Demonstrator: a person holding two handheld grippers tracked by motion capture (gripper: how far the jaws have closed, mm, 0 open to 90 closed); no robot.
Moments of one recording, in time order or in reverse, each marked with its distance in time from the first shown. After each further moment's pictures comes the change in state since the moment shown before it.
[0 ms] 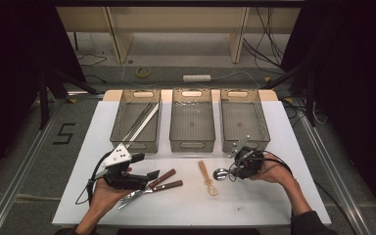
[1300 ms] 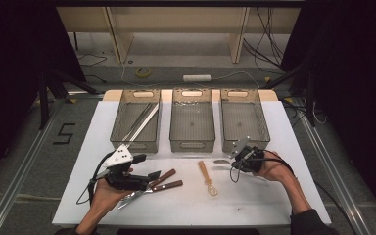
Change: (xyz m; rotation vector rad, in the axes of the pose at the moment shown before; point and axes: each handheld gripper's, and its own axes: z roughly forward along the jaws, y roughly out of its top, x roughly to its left) left arm -0.002 0.000 0.002 0.012 -0.008 0.004; right arm 0.000 0.003 -0.009 -0.031 -0.063 -0.111
